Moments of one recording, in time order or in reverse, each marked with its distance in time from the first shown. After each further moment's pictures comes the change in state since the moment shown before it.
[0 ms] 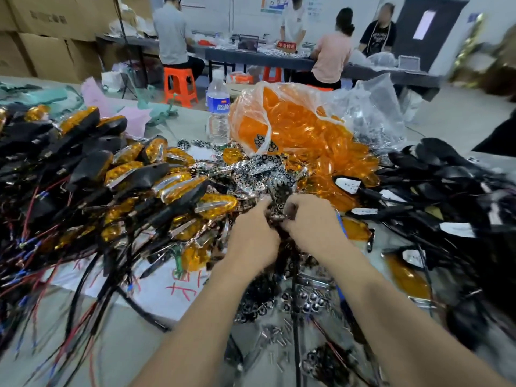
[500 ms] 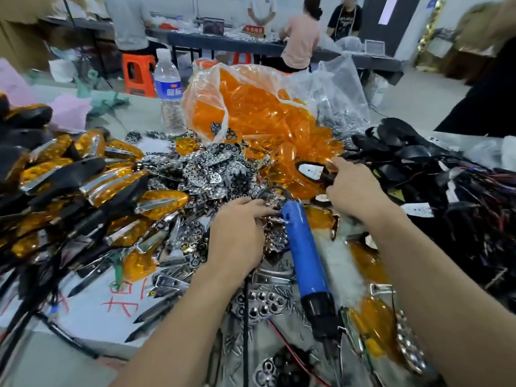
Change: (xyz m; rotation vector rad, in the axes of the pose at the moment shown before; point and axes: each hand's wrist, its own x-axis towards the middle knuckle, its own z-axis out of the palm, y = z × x) left_hand 0.005 0.021 0.045 0.117 0.085 0.276; right_hand 0.038 0.119 -0.070 -0.244 -0.046 0.252
